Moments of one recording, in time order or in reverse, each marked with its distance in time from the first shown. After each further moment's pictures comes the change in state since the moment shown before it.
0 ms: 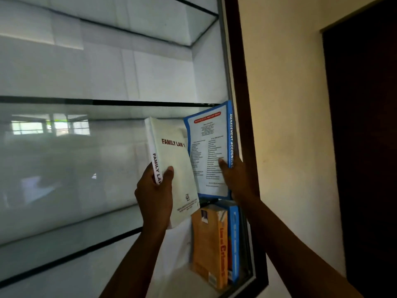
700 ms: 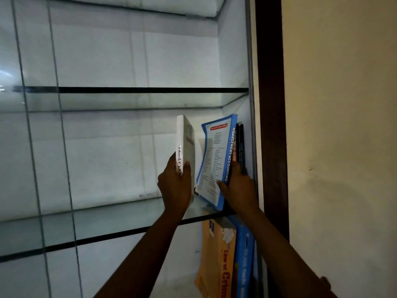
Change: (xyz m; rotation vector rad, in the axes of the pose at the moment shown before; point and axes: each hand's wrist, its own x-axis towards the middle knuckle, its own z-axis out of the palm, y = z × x) left_hand 0.046 -0.067 0.124 0.449 0.199 0.149; right_hand 0.082 0.094 -0.002 -0.512 -0.330 -0.143
